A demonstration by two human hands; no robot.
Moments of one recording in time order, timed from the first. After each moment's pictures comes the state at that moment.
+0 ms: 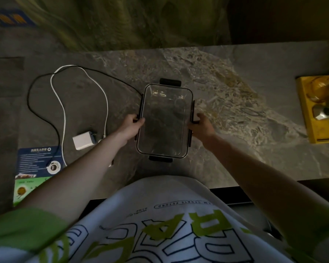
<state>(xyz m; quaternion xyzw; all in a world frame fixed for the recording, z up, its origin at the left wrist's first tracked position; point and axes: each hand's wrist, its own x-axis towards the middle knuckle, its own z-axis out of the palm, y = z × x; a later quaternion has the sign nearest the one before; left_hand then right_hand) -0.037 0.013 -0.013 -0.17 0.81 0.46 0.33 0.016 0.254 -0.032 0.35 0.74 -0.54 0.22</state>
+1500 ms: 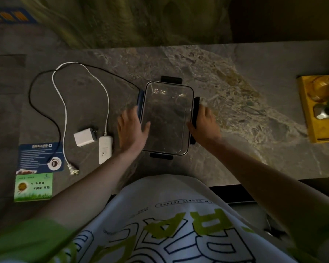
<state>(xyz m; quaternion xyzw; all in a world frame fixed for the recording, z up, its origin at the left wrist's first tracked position) 0.009 0.026 -0.003 -0.01 0.97 0.22 0.07 0.026 0.252 -0.006 0.13 0.95 -0.24 0.14</state>
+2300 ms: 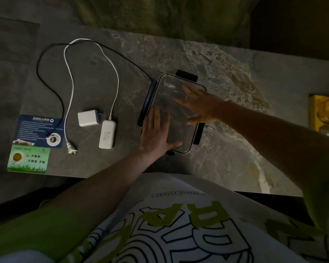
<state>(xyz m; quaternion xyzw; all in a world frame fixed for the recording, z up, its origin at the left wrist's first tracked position) 0.045 0.059 -0.030 0.12 0.97 0.11 0.20 -0.070 0.262 -0.001 -0.33 0.89 0.09 0.30</state>
